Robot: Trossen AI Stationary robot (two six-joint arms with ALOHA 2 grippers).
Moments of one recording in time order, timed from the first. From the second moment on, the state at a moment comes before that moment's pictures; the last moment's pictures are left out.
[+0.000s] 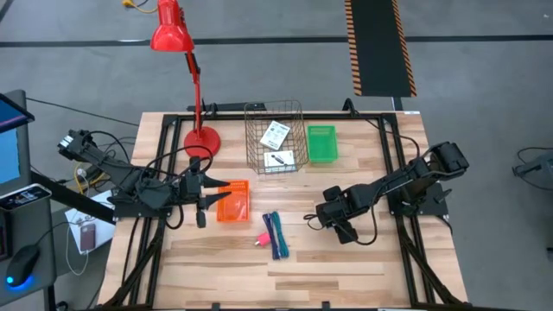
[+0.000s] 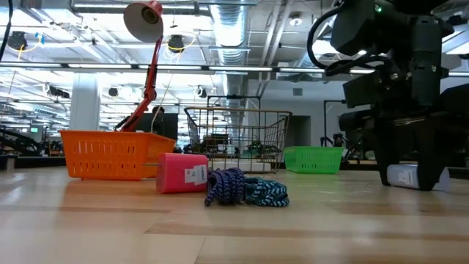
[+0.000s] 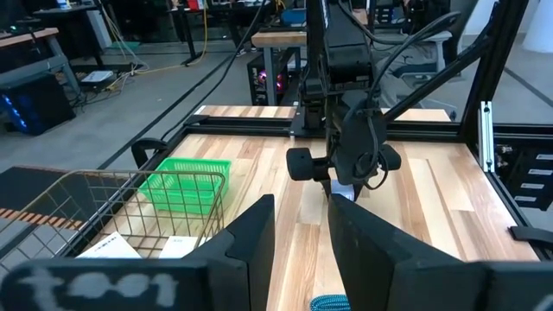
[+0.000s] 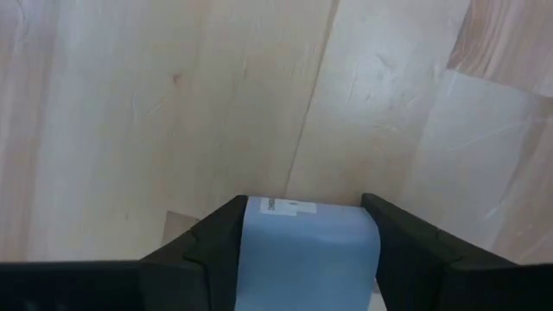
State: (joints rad) left arm -0.52 0.88 0.81 -0.19 -0.71 -0.14; right arm 0.29 1.61 0.80 -0.60 -0.03 -0.02
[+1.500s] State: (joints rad) left arm -0.52 0.88 0.81 -0.19 -0.71 -0.18; right arm -0.51 1.62 1.36 -0.93 0.16 -0.58
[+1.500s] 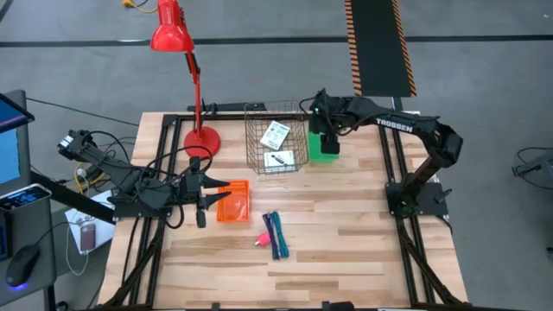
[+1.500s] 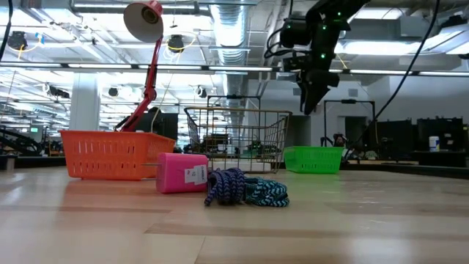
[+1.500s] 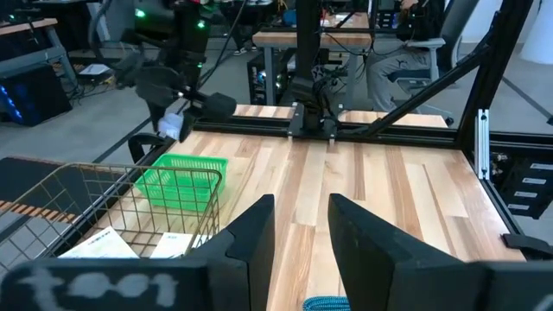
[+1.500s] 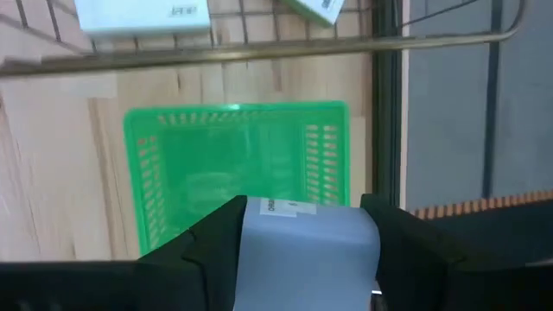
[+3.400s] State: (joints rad) left arm -0.52 0.89 0.81 -0.22 -0.70 -0.21; right arm -0.14 1.62 1.35 -1.28 -0.39 -0.33
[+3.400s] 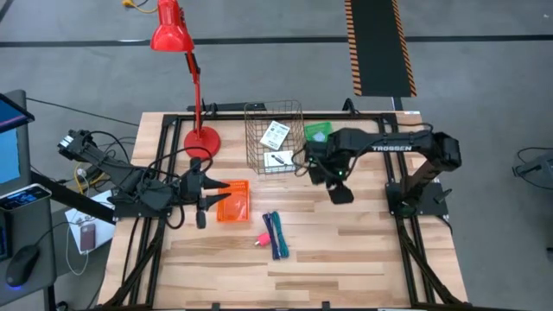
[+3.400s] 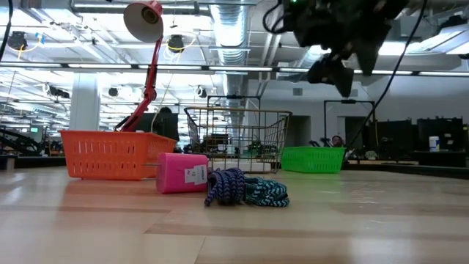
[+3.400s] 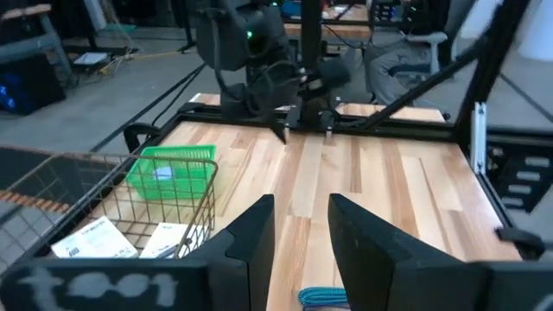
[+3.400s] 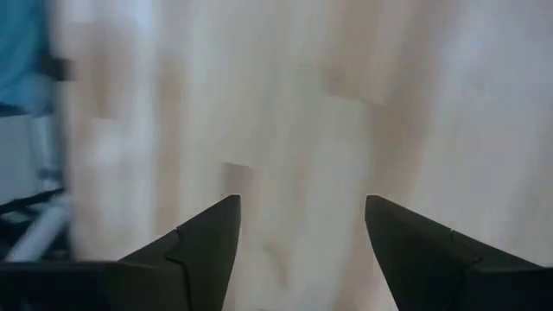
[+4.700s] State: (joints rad) left arm -0.47 1.26 0.81 -0.02 -0.35 -0.18; right arm -0.36 1.47 1.11 -1.07 -1.13 -0.57
